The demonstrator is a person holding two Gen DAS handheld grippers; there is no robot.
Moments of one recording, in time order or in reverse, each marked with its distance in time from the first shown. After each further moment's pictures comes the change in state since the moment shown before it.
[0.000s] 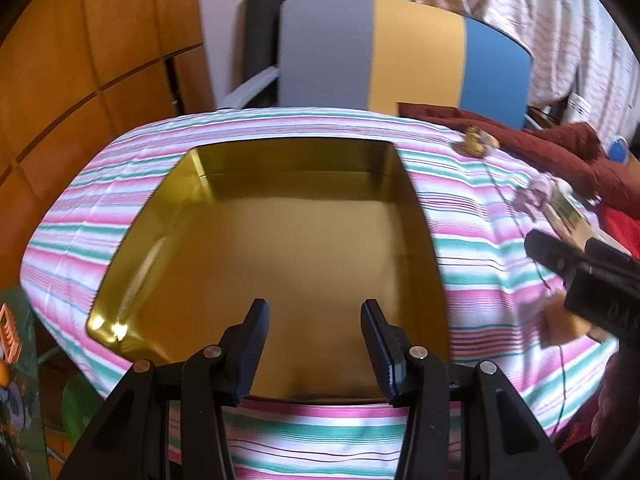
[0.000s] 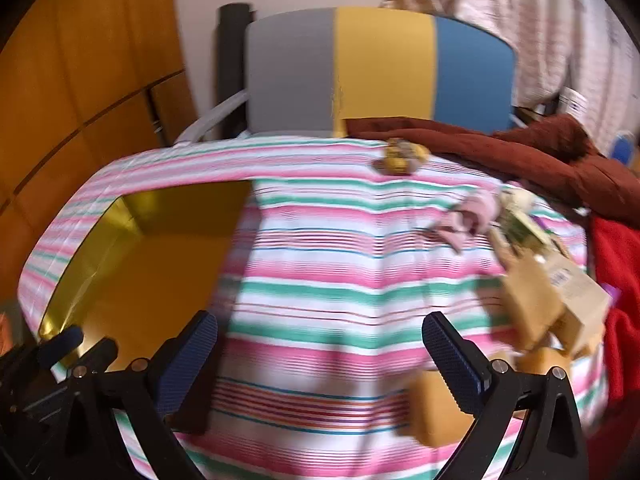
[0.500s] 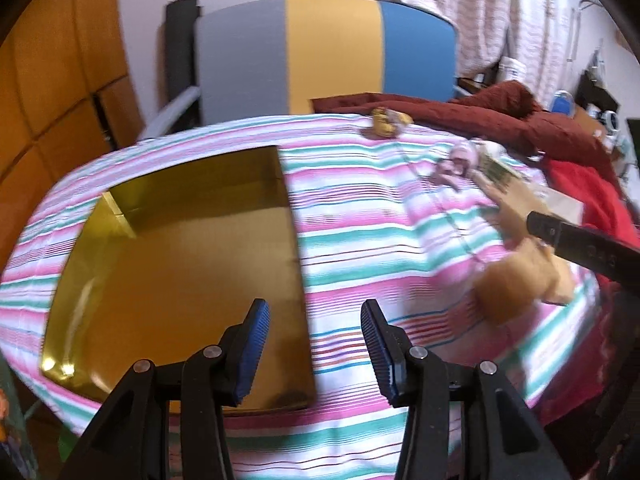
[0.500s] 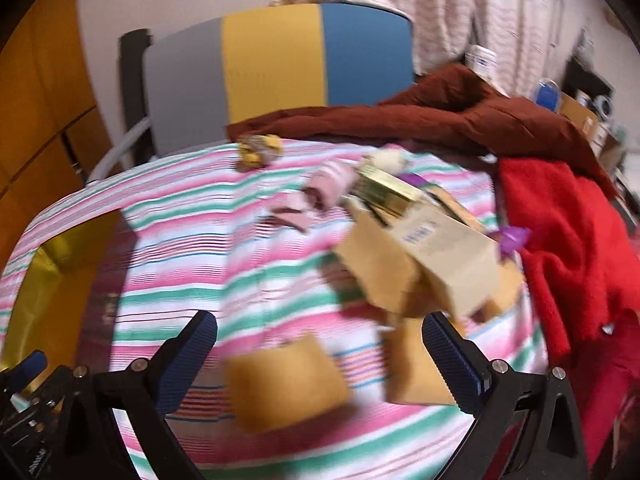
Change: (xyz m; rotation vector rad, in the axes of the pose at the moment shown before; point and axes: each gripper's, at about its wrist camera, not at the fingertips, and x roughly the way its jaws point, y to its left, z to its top) left arm -0.004 -0.074 -0.001 0.184 -0.005 -0.177; right arm -0.014 -0.119 -0.019 0.219 0.024 -0.216
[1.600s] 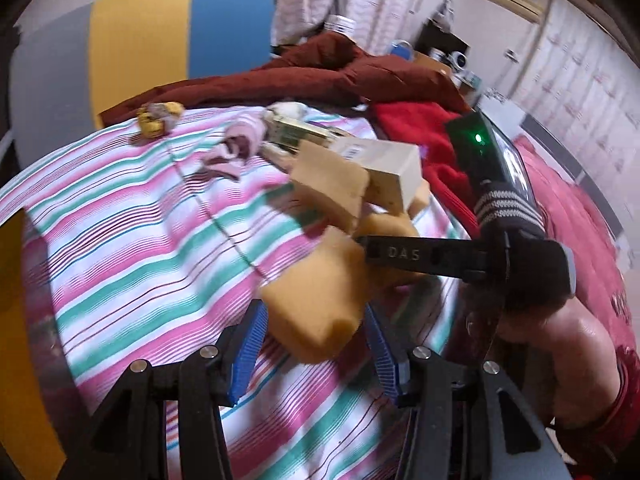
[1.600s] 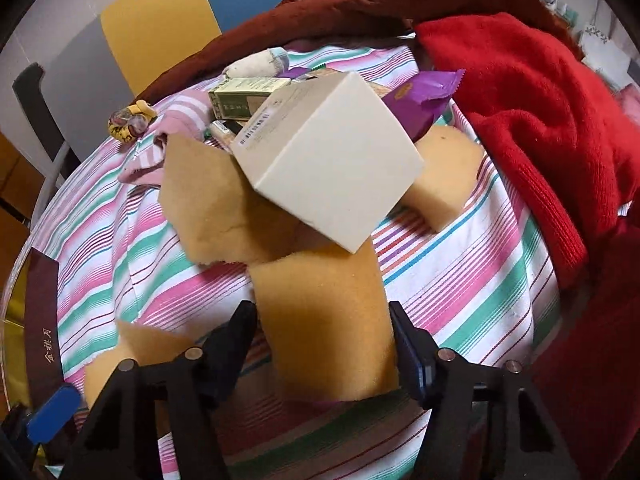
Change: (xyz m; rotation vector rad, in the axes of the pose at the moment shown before) left arm 0.042 -0.121 0.023 0.336 0.086 -0.540; right arm 0.064 -0.086 -0.030 0.302 0.239 -0.058
